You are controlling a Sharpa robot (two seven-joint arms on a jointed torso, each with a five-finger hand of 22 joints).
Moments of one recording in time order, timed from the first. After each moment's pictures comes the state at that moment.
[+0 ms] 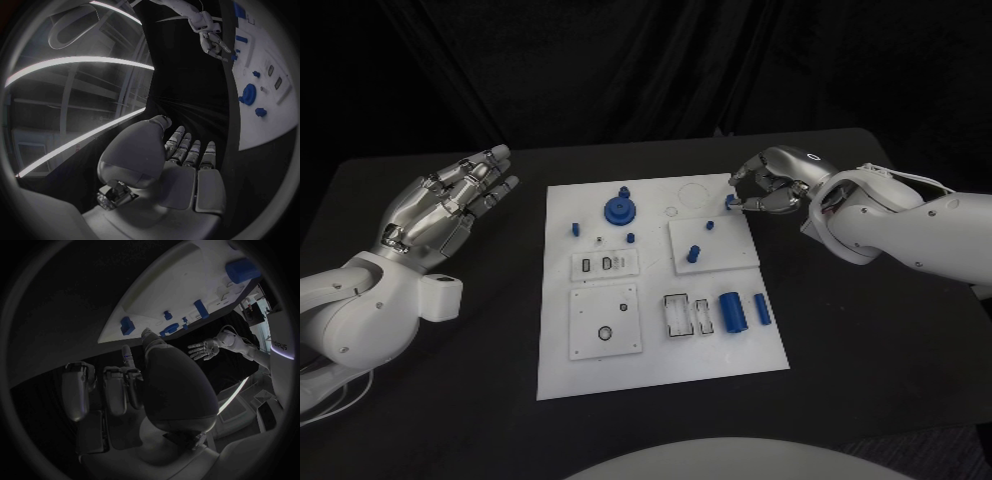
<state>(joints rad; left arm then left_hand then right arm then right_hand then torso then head) 1.33 -1.02 -0.21 1.64 -0.03 -0.02 0.68 1.40 0.16 0.17 0.24 0.69 0.42 0.15 0.05 0.05 0.13 0.14 0.24 0.04 0.03 0.15 0.09 0.02 0.16 0.00 0.23 0.01 0.00 1.38 -1.13 -0.25 1.57 -1.35 -0.53 -0.05 1.41 -0.15 0.14 0.29 0.13 0.90 0.13 0.13 0.19 1.47 0.04 1.57 1.31 1.46 -0.01 1.57 1.31 0.02 1.46 0.09 1.46 1.31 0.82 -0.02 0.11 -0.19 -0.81</state>
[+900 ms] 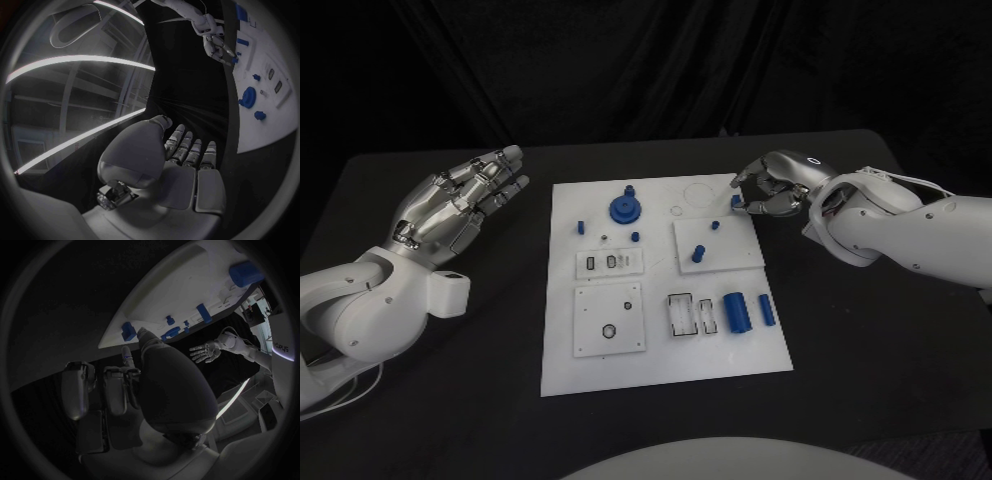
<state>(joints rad) 1.32 -1.01 -0.21 1.63 -0.03 0.00 0.68 1.40 0.16 0.18 0.23 0.69 0.45 0.16 0.06 0.05 0.15 0.17 0.27 0.04 0.04 0.17 0.12 0.02 0.16 0.01 0.25 0.01 0.01 1.37 -1.10 -0.25 1.54 -1.35 -0.52 -0.06 1.48 -0.15 0.14 0.29 0.23 0.87 0.12 0.11 0.16 1.47 0.04 1.57 1.31 1.46 -0.01 1.57 1.31 0.02 1.46 0.09 1.44 1.31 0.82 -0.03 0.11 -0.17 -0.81</state>
